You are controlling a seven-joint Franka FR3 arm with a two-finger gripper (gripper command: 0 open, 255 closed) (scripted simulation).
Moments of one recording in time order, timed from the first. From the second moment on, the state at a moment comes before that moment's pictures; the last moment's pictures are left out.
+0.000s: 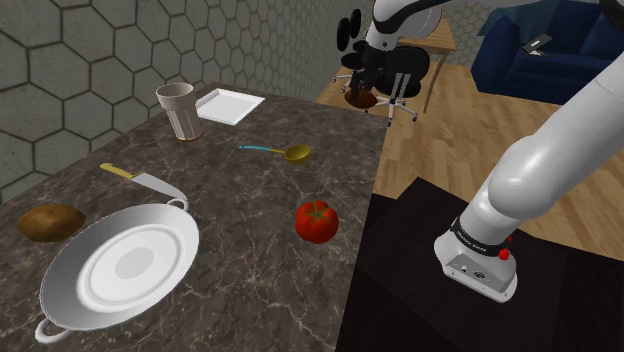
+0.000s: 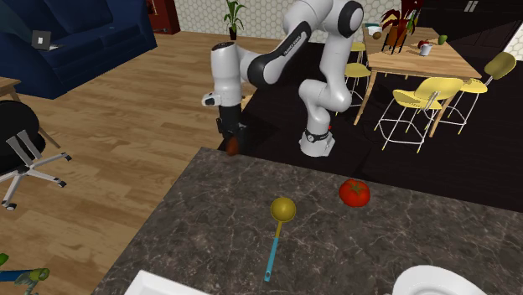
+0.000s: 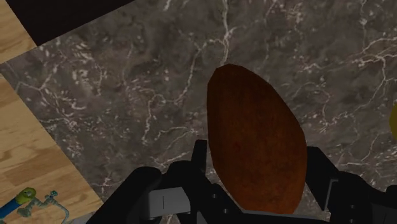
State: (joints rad) arm 0.01 -0.20 -0.25 -2.24 0.16 2.13 -0.31
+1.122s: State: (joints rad) arm 0.18 -0.10 0.00 -2.16 0.16 2.21 0.09
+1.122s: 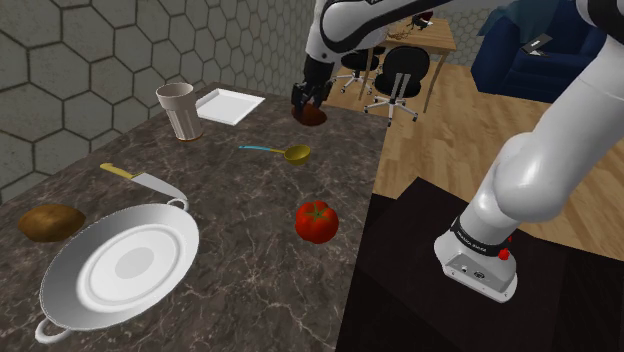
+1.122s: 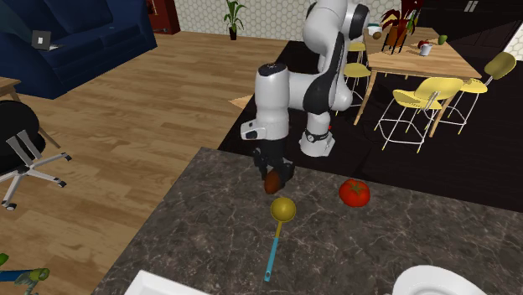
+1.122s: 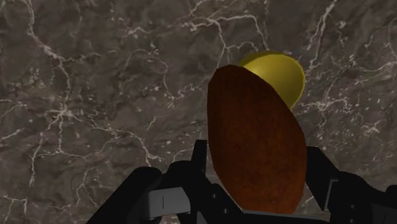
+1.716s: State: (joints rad) arm 0.27 0.04 0.10 -1.98 0.12 2.20 0.32
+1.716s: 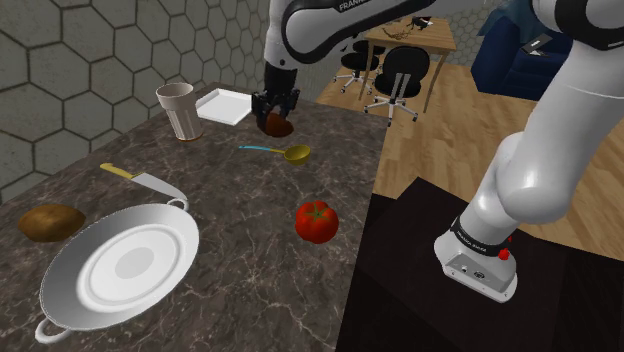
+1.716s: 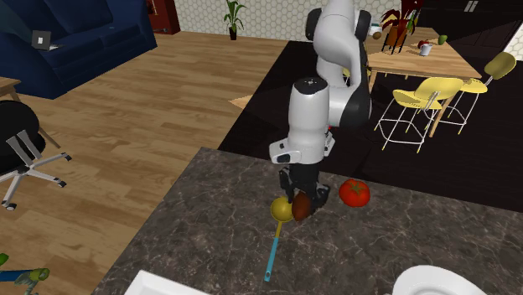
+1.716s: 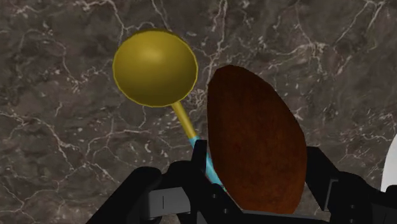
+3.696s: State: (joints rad) arm 0.48 0.51 0.17 -1.54 -0.04 2.24 0.65
